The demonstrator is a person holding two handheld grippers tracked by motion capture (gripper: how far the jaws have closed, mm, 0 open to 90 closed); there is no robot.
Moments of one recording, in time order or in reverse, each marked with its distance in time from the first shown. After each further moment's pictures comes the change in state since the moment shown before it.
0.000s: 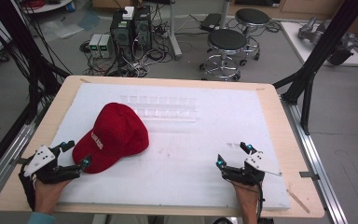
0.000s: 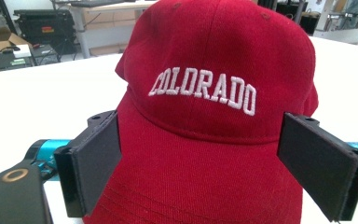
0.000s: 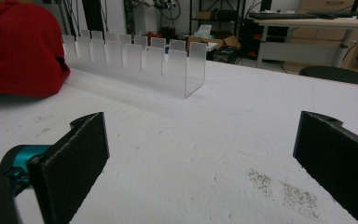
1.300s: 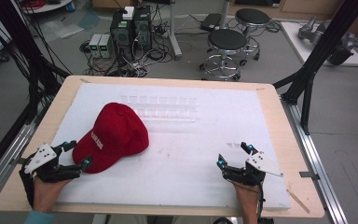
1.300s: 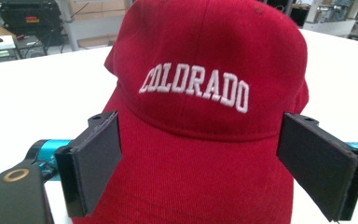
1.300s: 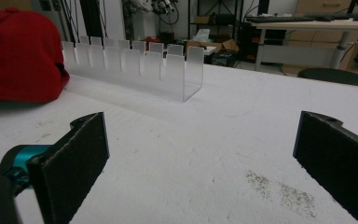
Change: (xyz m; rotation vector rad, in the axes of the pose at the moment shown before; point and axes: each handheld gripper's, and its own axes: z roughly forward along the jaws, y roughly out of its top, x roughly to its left) left arm 0.002 0.006 0.003 0.041 -0.046 -0.002; right arm -0.001 0.000 -0.001 -0.017 -0.005 0.006
